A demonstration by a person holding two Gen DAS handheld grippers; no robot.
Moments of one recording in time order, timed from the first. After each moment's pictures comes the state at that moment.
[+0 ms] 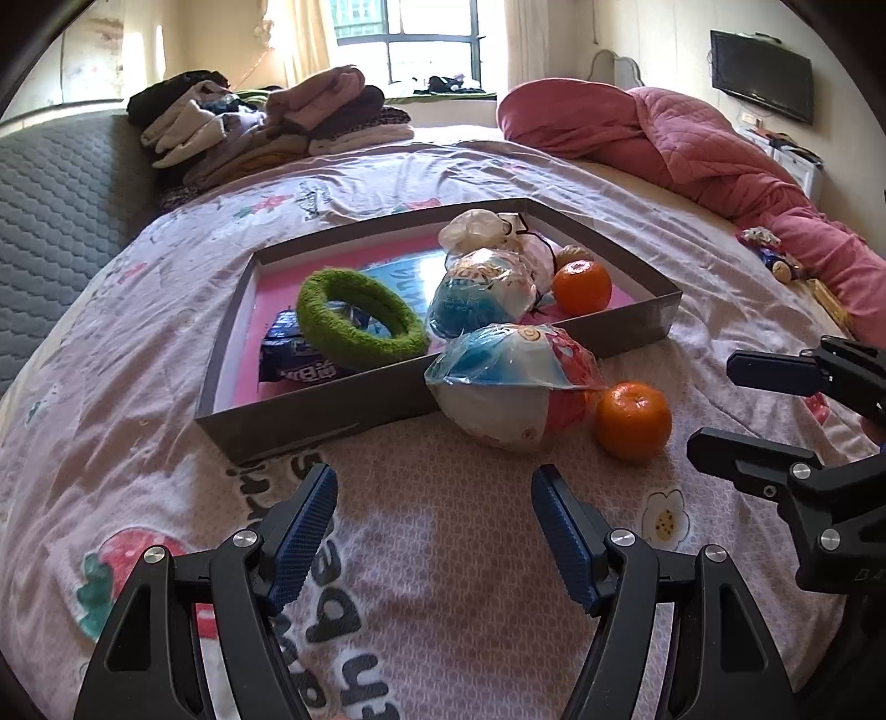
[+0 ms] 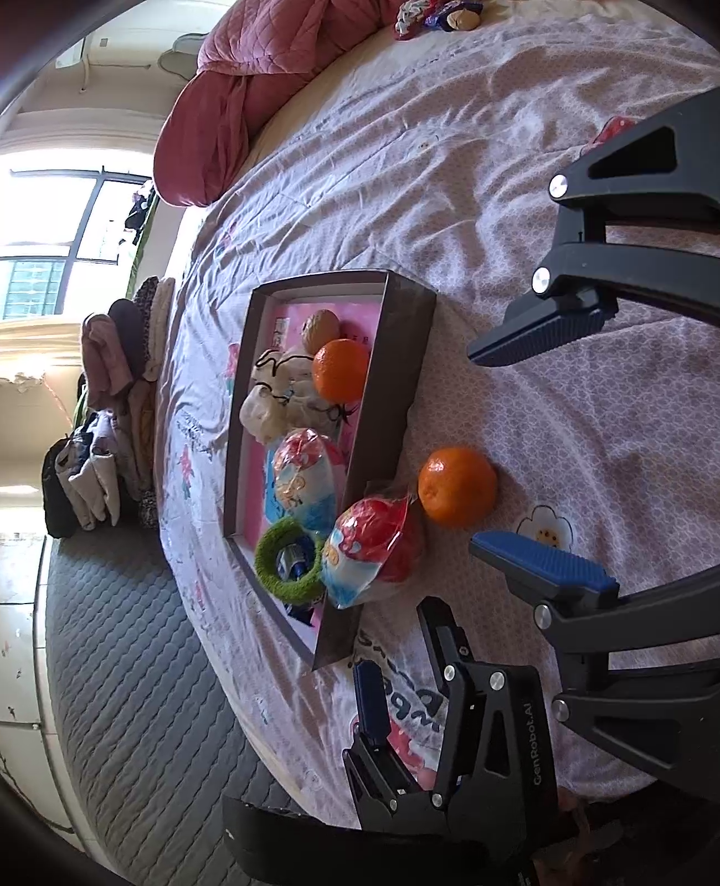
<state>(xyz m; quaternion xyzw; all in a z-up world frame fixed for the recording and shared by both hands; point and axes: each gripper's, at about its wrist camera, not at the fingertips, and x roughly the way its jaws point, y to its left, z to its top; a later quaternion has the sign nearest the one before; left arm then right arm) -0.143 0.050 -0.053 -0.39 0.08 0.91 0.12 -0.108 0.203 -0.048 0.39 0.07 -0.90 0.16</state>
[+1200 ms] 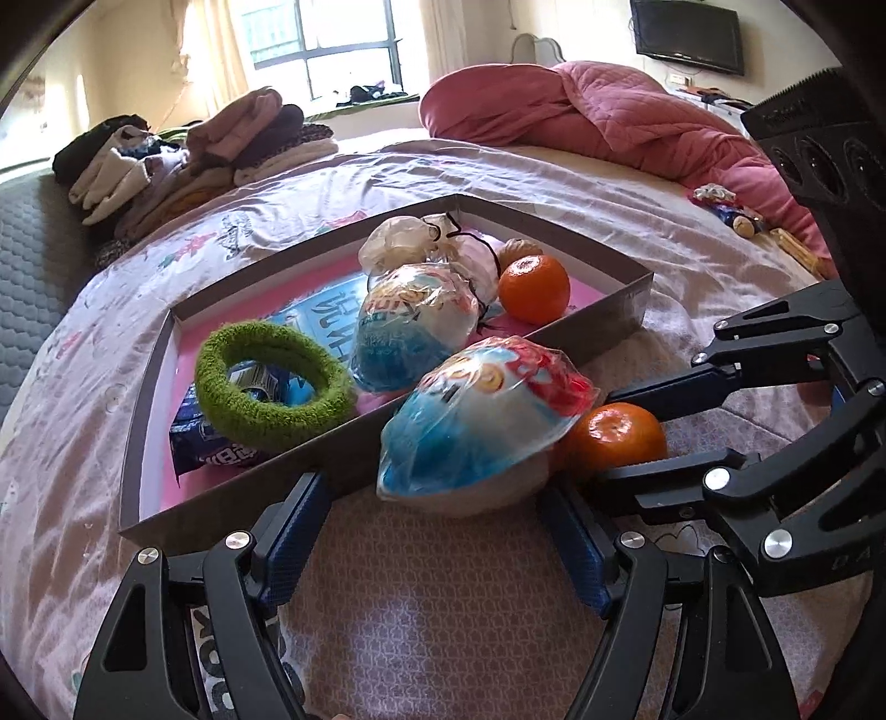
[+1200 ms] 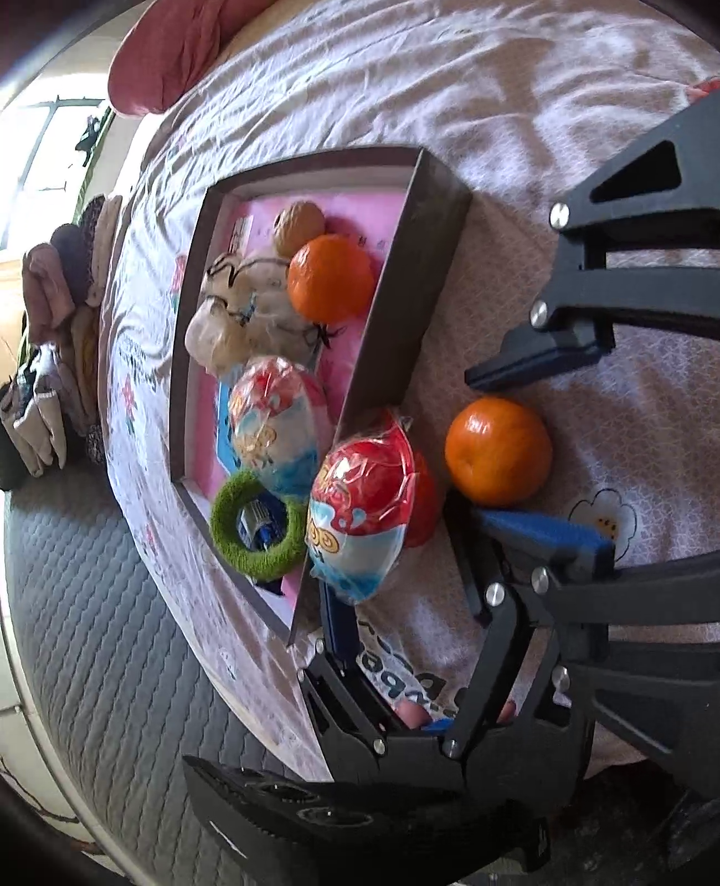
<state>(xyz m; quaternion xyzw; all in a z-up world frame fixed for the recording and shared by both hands) -0.177 0.076 -0.064 -0.37 0.13 0.90 0.20 -0.163 0.193 -0.069 0.46 0.04 -0.84 0.28</state>
